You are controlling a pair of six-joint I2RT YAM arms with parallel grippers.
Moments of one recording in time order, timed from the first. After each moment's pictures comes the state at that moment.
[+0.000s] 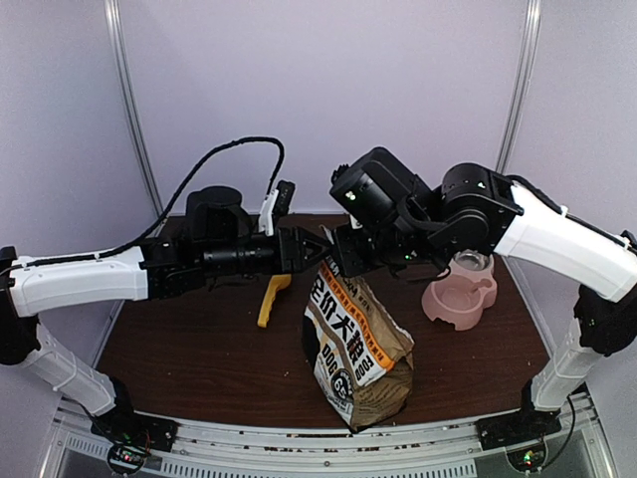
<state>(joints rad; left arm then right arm) -0.97 1.40 1.08 0.09 0.20 -0.69 1.24 1.66 1.88 -1.04 0.56 0.62</state>
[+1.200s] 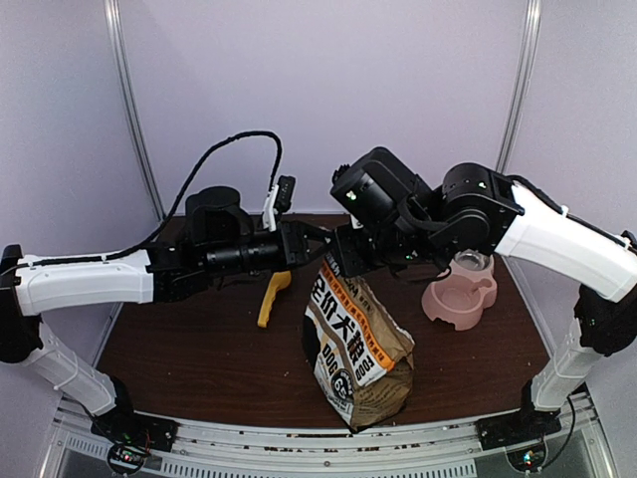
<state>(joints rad) -0.98 1.42 1.07 0.24 0.22 -0.79 1.24 1.66 1.88 -1.04 0.55 0.62</state>
